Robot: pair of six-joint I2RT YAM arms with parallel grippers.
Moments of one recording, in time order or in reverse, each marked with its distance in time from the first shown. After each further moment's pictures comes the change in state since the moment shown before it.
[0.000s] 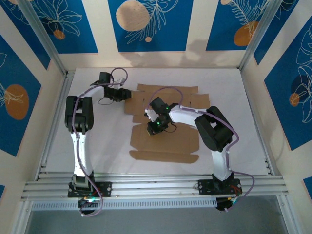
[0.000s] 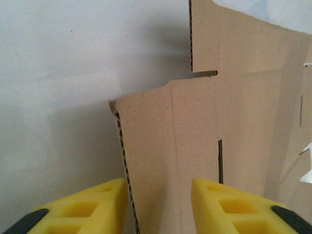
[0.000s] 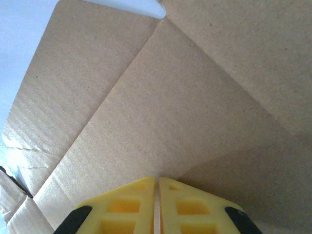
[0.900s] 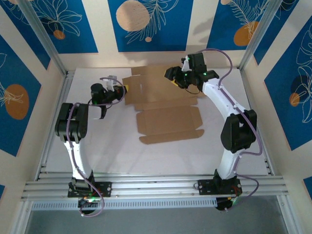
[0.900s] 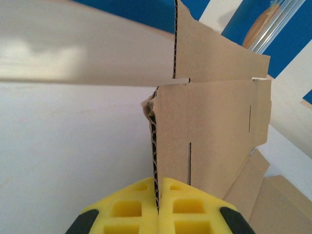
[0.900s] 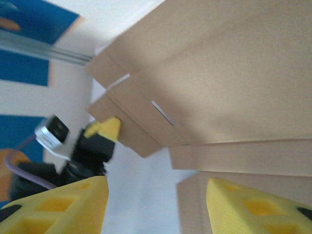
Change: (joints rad) left arm 0.000 -0.254 -0.653 1.324 -0.077 -0.202; right arm -0.399 -0.137 0.423 0.006 -0.115 0.644
